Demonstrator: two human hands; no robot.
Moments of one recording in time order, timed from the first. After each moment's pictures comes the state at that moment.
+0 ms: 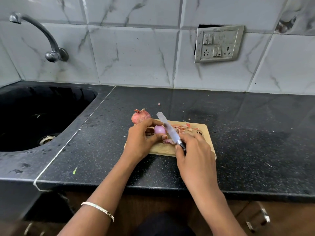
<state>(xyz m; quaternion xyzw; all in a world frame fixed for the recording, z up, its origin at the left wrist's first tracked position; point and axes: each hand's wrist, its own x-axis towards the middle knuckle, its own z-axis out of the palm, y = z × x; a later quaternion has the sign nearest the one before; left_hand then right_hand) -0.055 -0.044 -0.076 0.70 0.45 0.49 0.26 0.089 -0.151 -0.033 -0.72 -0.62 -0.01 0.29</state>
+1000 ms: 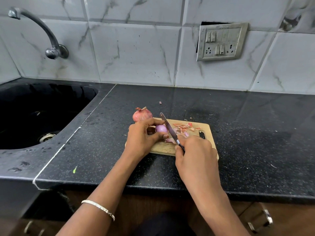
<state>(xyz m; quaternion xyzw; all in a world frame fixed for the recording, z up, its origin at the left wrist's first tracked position) -0.053 -0.043 -0.074 0.69 0.49 0.48 0.24 0.081 -0.154 -0.022 -0.75 -0.62 -0.02 0.24</state>
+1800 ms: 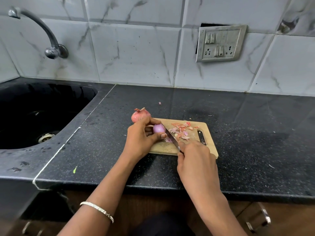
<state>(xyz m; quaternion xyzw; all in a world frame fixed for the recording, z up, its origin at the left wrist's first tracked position) -0.055 -0.044 -0.075 0.66 0.48 0.50 0.30 0.083 -0.158 -0.034 -0.75 -0.63 -0.02 0.21</state>
